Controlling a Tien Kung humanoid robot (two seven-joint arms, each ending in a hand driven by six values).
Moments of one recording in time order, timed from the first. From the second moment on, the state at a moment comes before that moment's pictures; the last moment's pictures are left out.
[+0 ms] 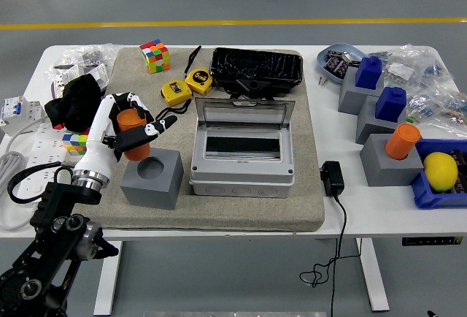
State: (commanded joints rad) left arm -0.09 0.03 -1.29 -1.47 1.32 0.20 -0.14; right arm 0.12 -0.18 0.64 0.22 -0.86 -0.21 -0.06
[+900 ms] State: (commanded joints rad) left arm -0.34 0.11 -0.79 -1.54 1.79 0.35 -0.20; right arm 0.13 -0.19 0.62 0.22 -0.86 -0.21 -0.07
